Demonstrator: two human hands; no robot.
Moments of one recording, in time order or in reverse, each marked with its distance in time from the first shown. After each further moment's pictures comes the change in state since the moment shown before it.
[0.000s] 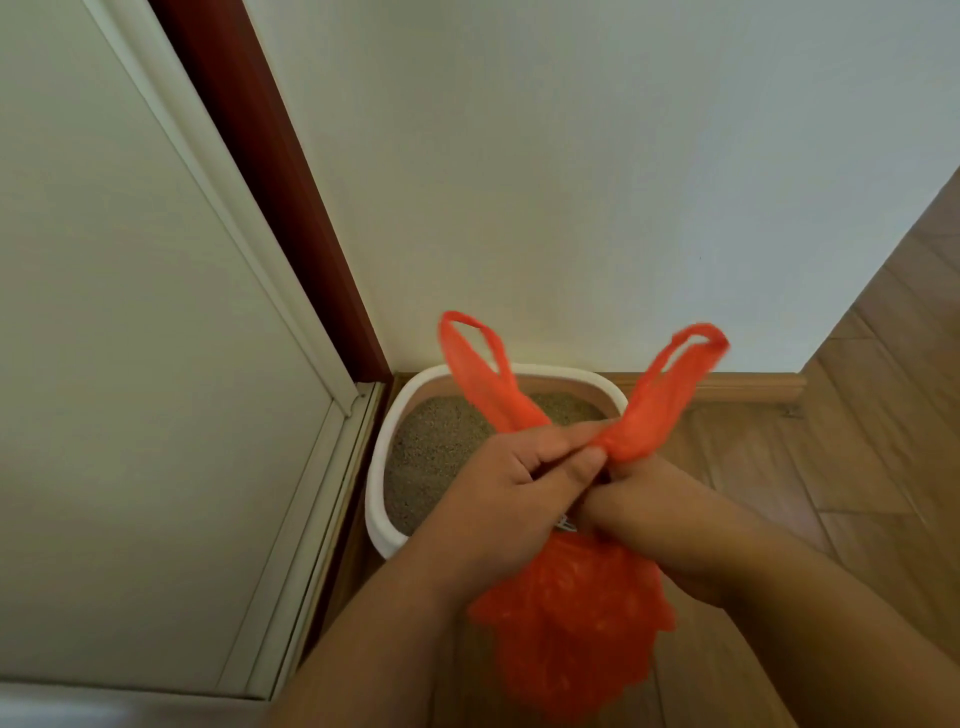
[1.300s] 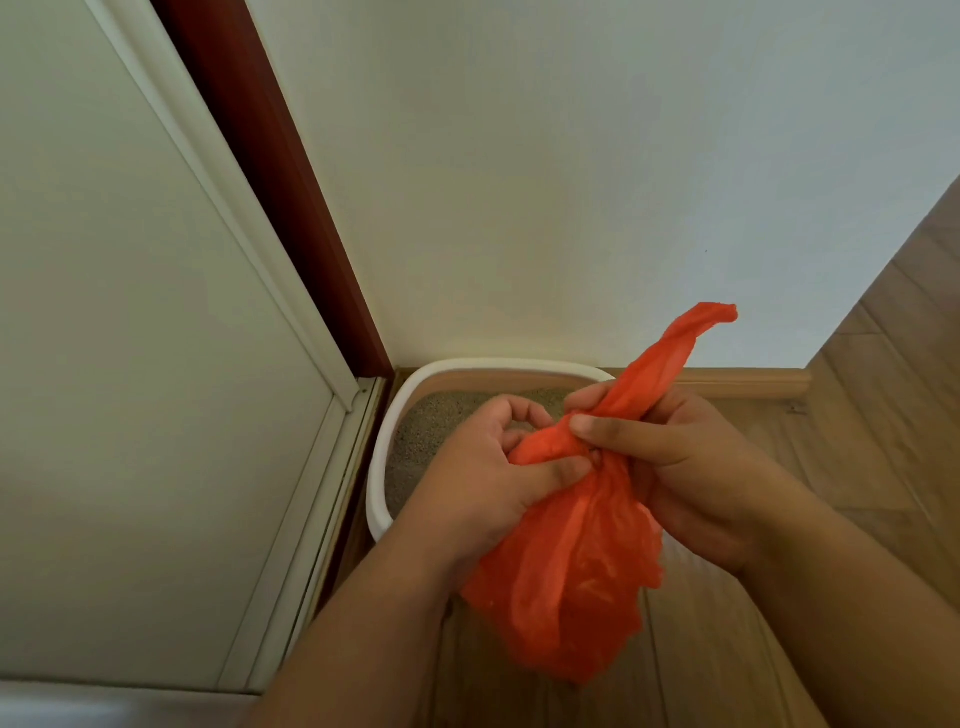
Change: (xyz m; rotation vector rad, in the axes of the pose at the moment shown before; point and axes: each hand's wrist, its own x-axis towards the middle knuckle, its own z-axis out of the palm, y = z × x) left_hand 0.004 -0.001 -0.011 -0.163 0.180 -0.340; right_hand 0.006 -0.010 -0.020 0.559 0.153 0.022
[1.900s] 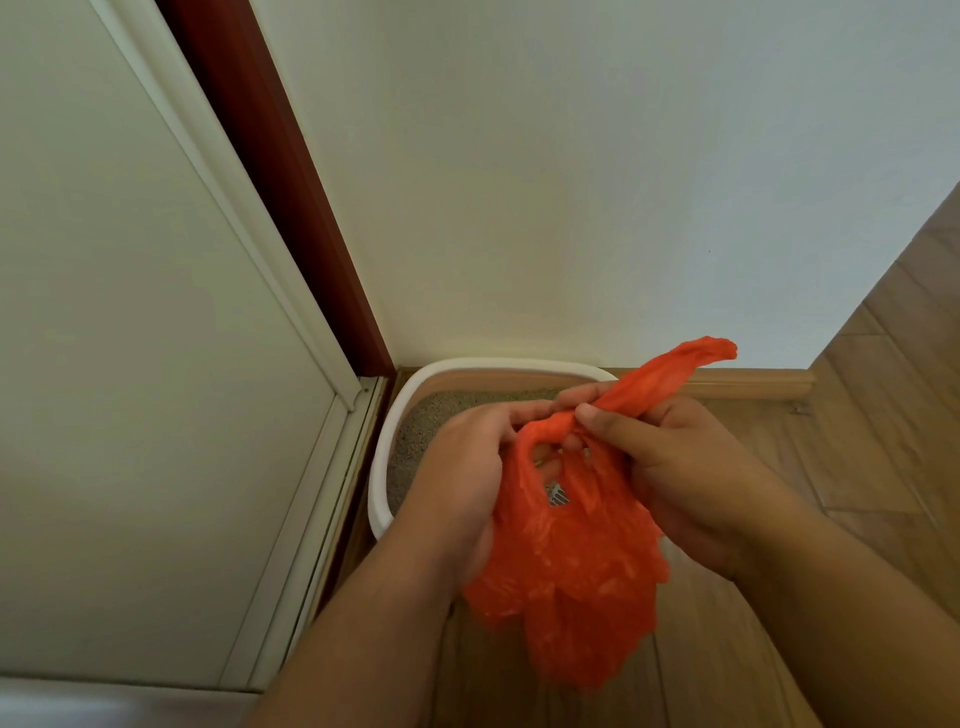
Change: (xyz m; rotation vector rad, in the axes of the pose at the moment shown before) left_hand 0.004 0.009 0.007 -0.406 0.108 -0.142; right_hand 0.000 0.004 0.005 -0.148 0.076 -0.041
